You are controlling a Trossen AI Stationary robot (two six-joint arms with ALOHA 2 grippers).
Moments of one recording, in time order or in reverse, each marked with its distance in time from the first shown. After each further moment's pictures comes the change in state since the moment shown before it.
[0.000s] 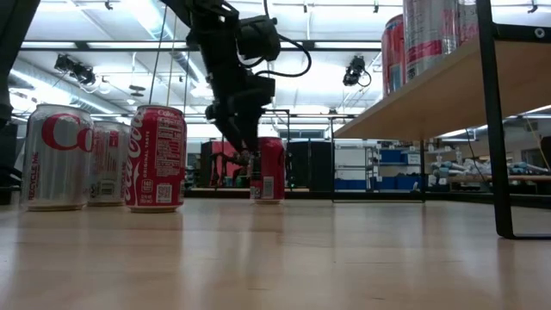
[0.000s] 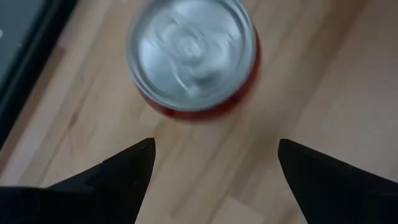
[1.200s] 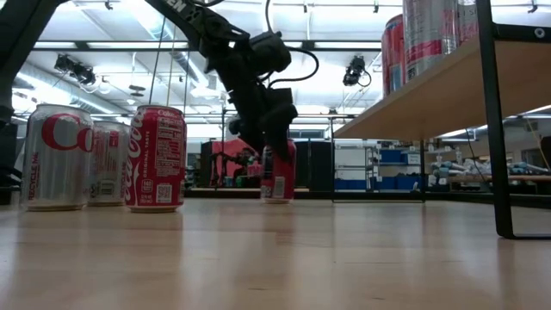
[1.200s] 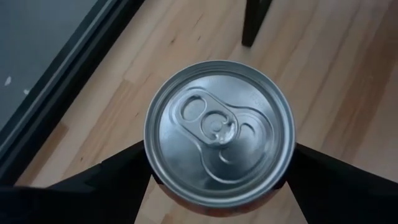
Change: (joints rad) left arm 0.066 0.100 0.000 0.330 0.001 0.091; right arm 0.000 0.000 0.000 0.004 0.000 0.015
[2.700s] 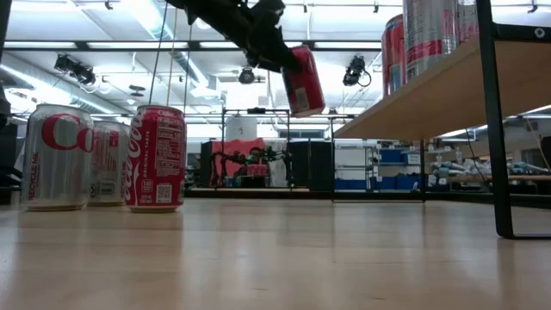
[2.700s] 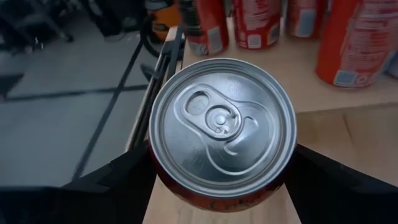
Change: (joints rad) left arm -0.025 -0.287 0.000 0.156 0.239 0.402; right arm -0.167 0.000 0.000 0.238 0.022 -0.176
